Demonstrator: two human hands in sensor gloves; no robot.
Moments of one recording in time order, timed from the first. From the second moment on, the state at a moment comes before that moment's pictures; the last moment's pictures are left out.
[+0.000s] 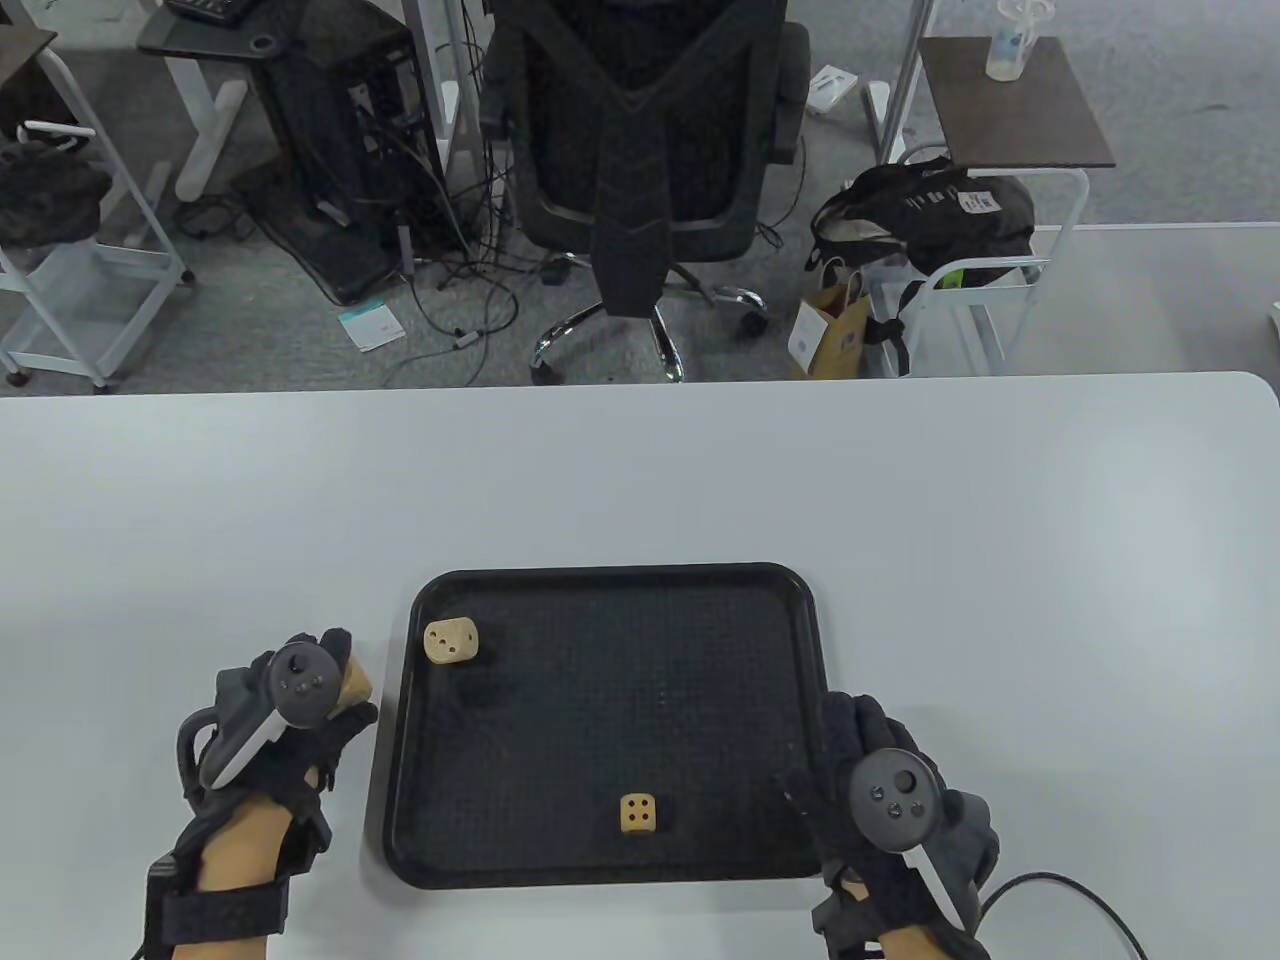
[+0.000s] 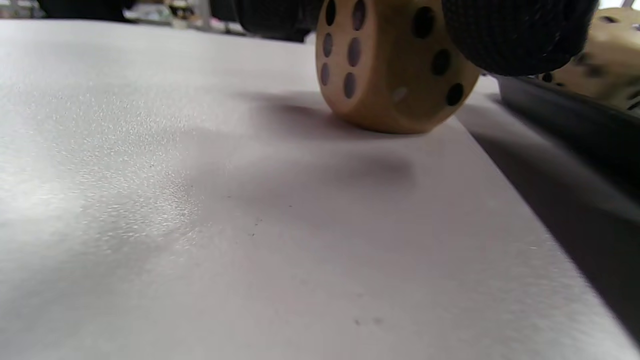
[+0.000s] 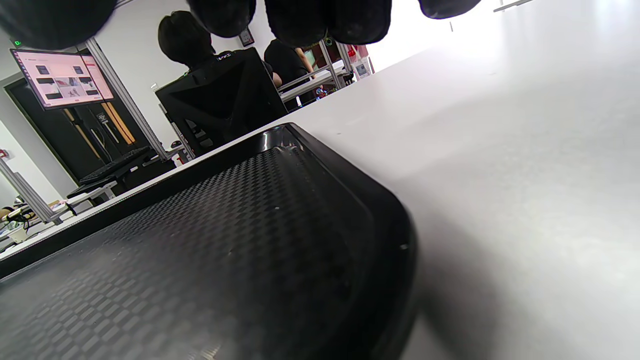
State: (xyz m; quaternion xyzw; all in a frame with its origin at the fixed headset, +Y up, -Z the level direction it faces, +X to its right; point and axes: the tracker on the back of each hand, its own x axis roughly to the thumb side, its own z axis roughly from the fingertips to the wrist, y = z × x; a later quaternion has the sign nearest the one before) left_hand -0.338 -0.764 -0.267 -0.11 0.06 0.07 0.99; right_hand 0.178 -0.739 -0.171 -0.11 -0.01 0.97 0.22
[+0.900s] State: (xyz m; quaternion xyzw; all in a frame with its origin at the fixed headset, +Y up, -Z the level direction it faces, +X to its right) left_hand -0.251 -0.707 -0.232 -0.08 -0.12 0.12 0.98; right_hand 0.177 -0.738 -0.170 -0.10 -0.02 0.97 0.22
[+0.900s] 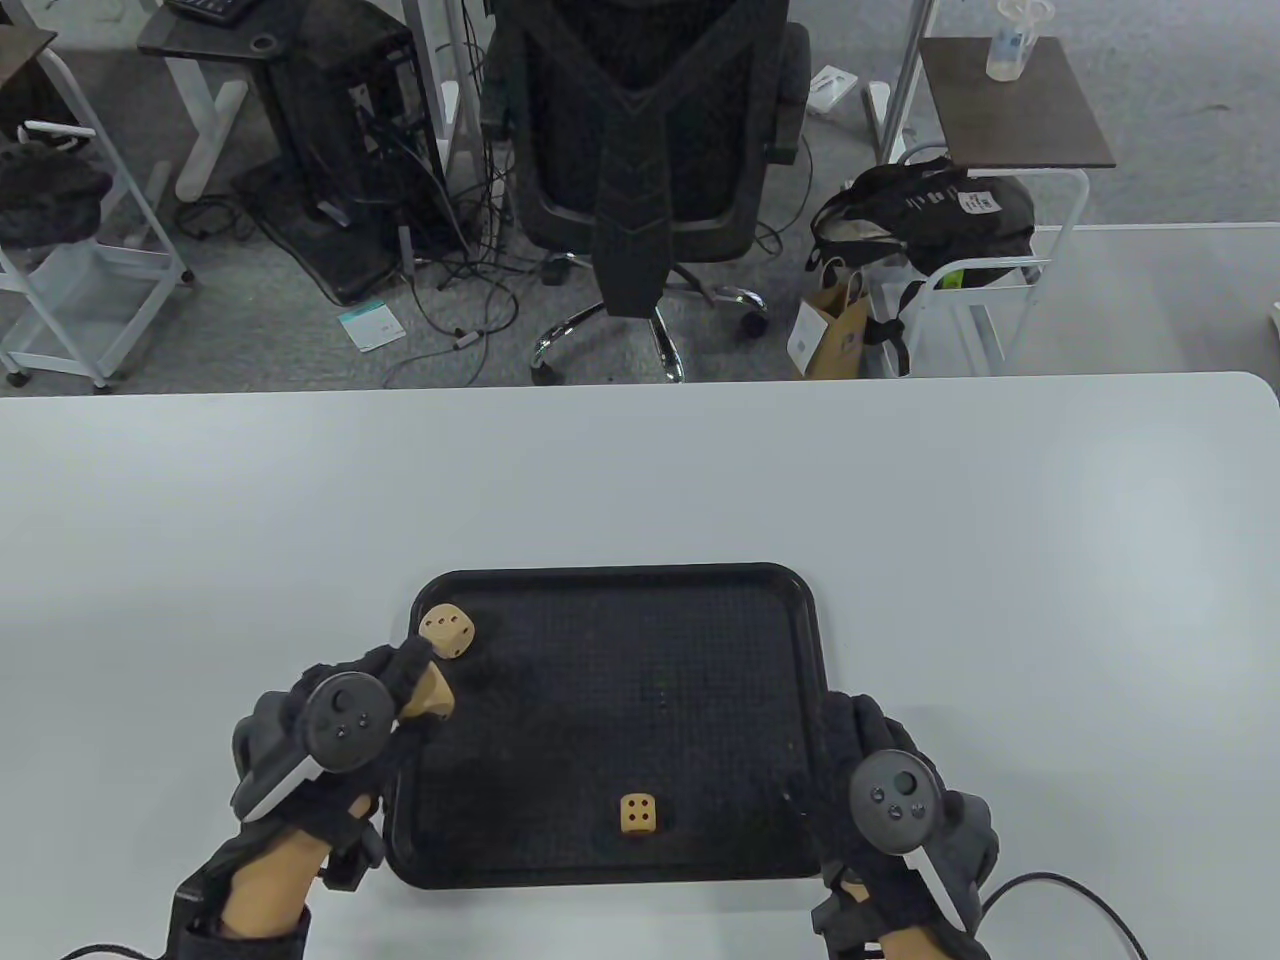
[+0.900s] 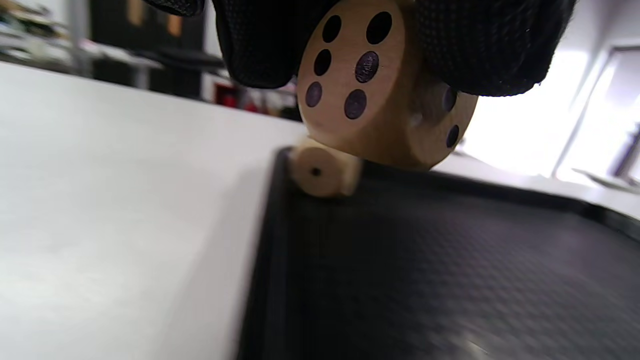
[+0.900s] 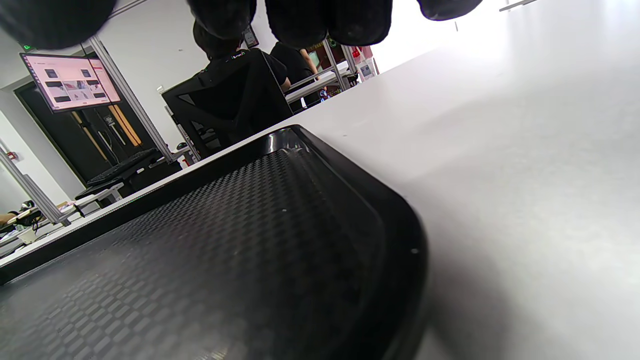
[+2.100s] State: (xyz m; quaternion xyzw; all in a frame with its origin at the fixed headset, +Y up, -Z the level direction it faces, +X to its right) left_hand -0.209 -0.662 -0.204 -0.04 -0.17 0.08 0.98; right_hand 0.177 -0.739 -0.170 -0.09 -0.01 0.97 0.22
